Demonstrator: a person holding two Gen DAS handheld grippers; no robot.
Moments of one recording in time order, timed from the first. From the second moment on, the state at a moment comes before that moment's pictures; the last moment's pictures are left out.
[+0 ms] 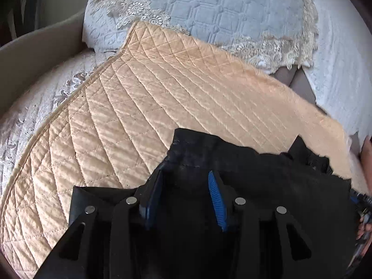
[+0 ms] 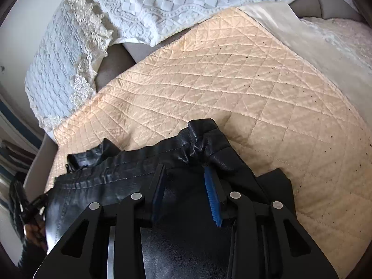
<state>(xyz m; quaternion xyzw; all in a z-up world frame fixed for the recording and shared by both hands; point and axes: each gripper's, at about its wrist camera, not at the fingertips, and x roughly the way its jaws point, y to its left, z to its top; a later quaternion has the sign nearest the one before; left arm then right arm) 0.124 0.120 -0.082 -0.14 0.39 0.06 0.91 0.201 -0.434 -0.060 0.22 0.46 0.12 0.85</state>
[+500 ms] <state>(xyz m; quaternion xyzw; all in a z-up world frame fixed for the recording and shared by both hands) 0.097 0.104 -0.043 -0.11 0.38 0.05 0.92 0.166 -0.406 -0.013 0.16 0.47 0.08 0.87</state>
